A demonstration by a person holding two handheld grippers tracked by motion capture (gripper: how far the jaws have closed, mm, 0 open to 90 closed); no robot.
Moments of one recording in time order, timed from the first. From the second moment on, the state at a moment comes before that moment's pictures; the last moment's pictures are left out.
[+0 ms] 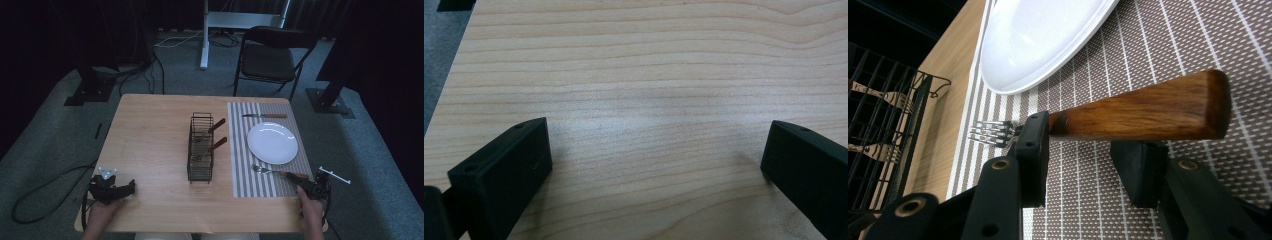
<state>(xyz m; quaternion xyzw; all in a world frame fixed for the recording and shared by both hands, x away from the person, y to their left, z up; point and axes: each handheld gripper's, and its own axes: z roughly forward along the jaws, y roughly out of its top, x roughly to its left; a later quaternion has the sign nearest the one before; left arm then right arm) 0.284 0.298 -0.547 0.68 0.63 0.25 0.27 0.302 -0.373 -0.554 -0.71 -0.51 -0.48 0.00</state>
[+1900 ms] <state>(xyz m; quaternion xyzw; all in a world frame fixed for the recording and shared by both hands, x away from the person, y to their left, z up) 0.284 0.298 -0.547 0.68 0.63 0.25 0.27 0.255 -0.320 -0.549 -0.63 -0.65 -0.31 -0.29</state>
